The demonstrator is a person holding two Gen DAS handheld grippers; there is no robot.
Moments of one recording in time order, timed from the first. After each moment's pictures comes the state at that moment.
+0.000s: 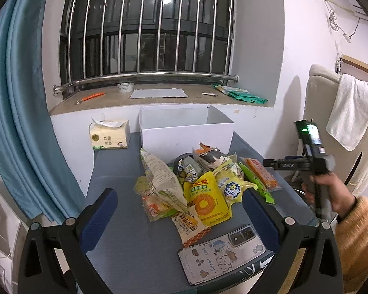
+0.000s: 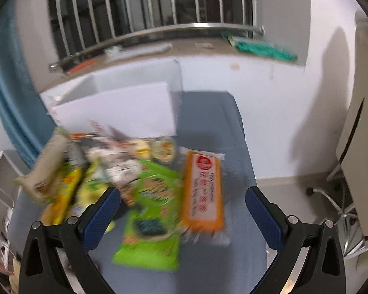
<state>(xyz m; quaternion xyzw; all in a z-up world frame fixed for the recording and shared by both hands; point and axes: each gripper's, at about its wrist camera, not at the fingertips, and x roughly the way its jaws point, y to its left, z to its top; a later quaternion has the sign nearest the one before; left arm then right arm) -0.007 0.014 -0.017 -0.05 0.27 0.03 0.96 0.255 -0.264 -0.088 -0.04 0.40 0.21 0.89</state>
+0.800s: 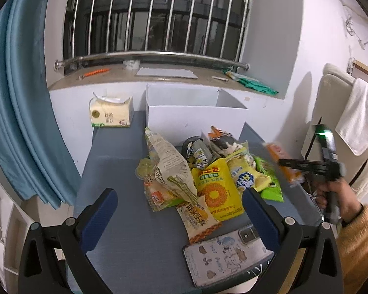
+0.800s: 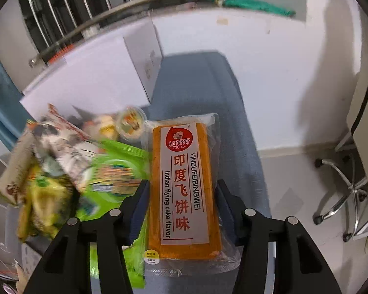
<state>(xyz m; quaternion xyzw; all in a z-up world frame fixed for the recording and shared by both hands) 0.029 0.038 -0.050 -0.09 0.32 0.04 0.94 0.274 -0.289 -0.127 -0.02 0.46 0.19 0.87</state>
